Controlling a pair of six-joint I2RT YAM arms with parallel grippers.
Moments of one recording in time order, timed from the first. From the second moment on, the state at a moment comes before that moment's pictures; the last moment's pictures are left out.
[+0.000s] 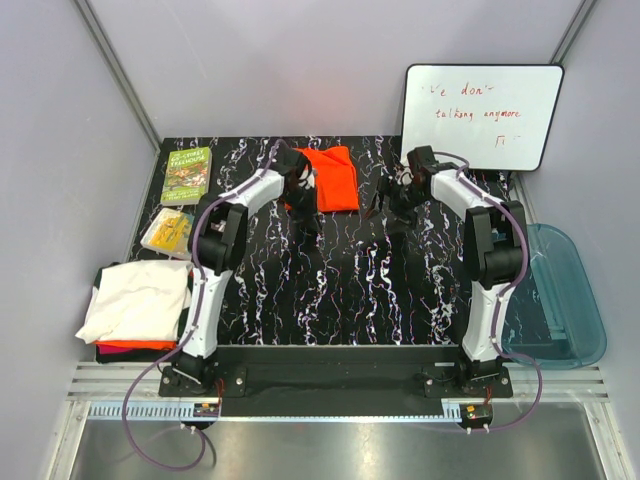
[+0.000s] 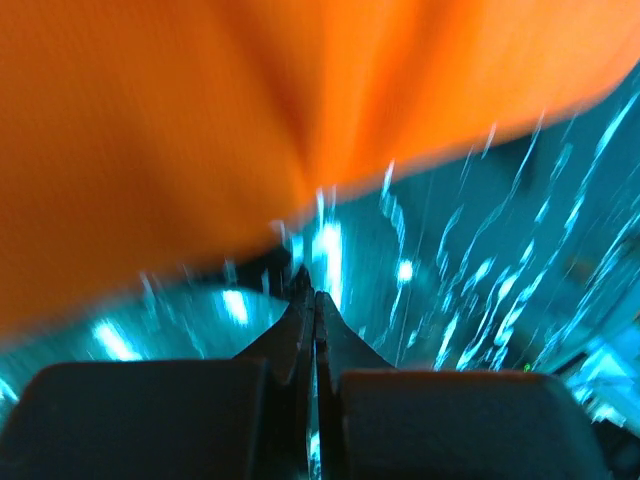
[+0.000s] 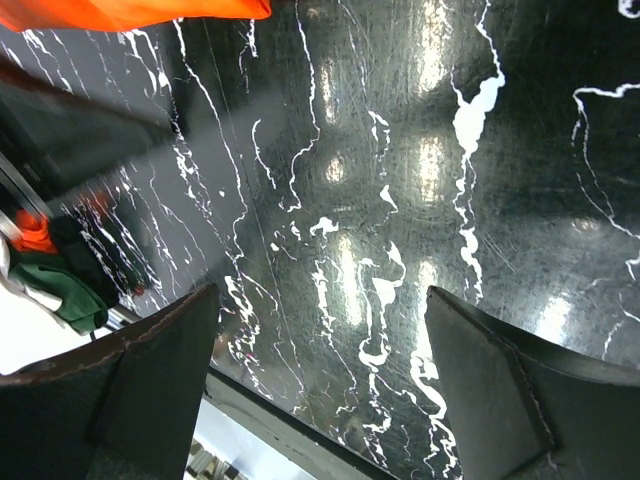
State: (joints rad) left arm -0.38 2.39 1.96 -0.79 0.45 -0.47; right arm 0.20 2.06 1.56 -0.70 -0.51 0.47
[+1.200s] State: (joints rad) left arm -0.27 2.64 2.36 -0.73 0.53 -0.69; right arm 0.20 1.99 1.47 -0.71 -0.46 0.45
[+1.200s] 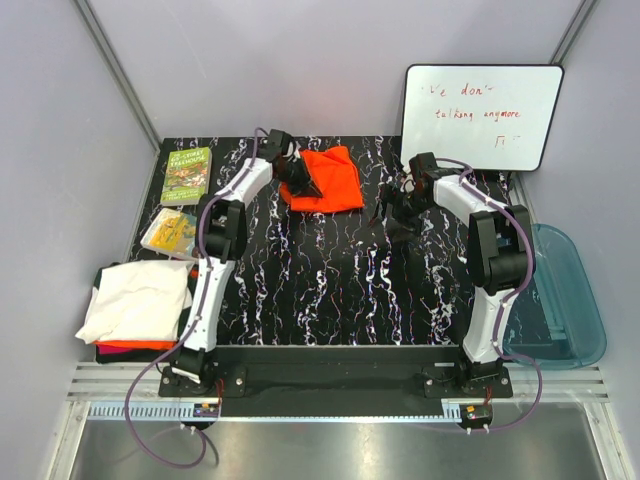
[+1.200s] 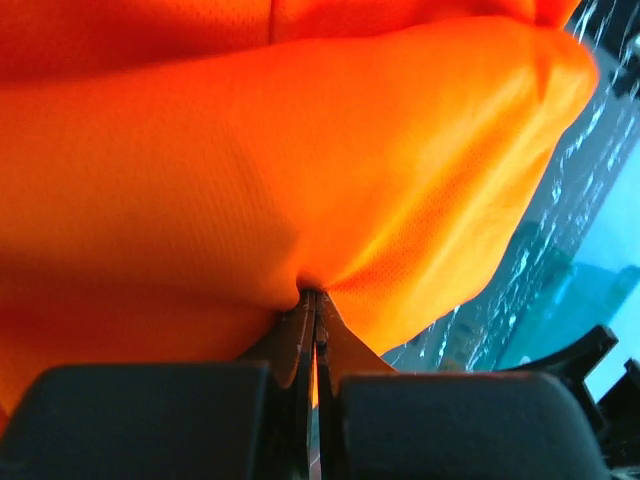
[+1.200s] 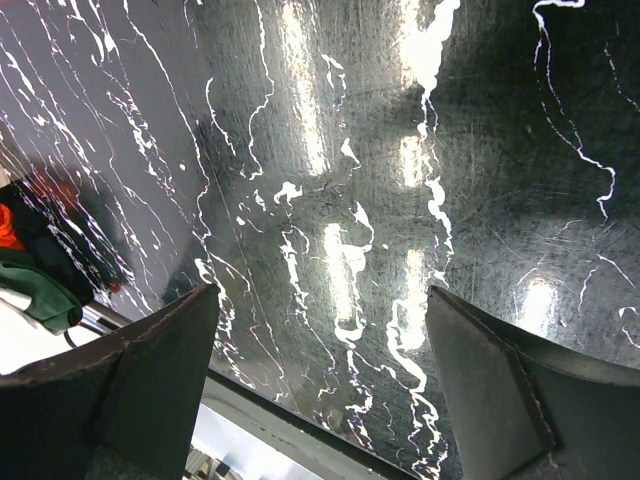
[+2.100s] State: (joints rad) left arm -0.45 1.92 1.49 -0.76 0.52 -0.47; right arm 0.34 1.98 1.50 -0.71 -0.49 0.48
